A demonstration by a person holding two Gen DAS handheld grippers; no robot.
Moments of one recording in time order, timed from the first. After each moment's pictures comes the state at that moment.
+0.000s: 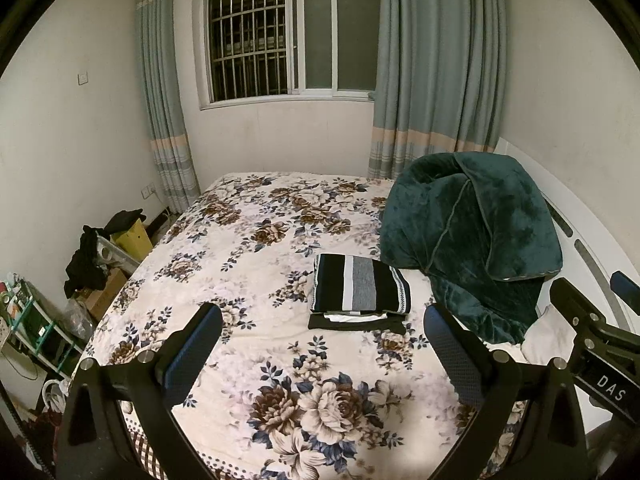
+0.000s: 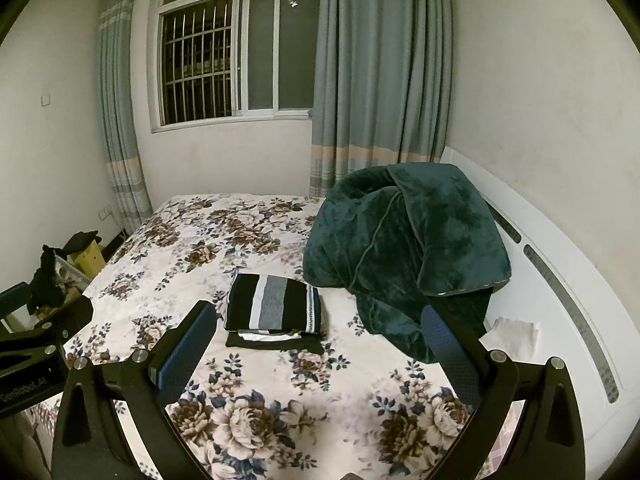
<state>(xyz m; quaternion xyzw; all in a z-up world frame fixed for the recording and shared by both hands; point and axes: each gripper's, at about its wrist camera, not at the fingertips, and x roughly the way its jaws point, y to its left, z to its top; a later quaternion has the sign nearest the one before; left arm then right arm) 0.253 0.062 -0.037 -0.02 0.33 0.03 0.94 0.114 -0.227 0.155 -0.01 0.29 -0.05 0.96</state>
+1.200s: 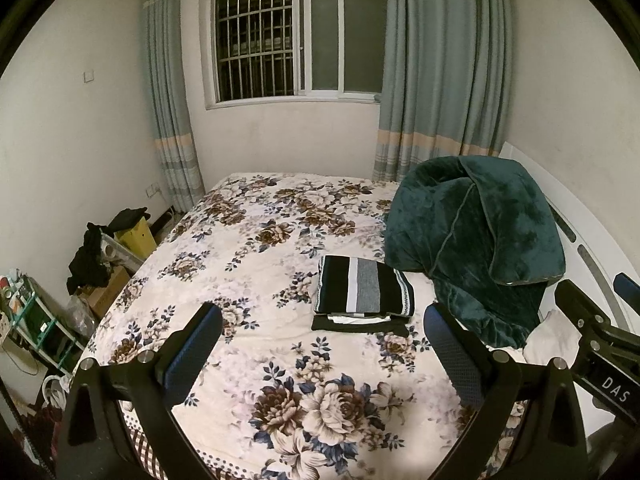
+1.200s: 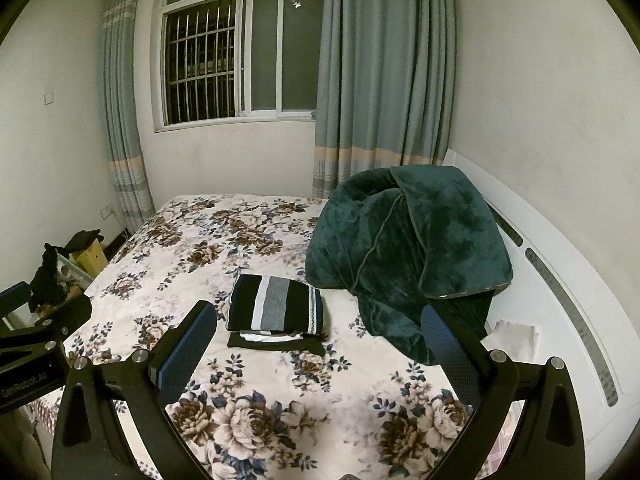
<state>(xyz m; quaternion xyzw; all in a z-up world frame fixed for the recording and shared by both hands) 0.261 0.067 -0.030 -0.02 0.33 0.03 0.94 0.118 -0.229 0.153 -0.01 0.29 -0.05 0.96</state>
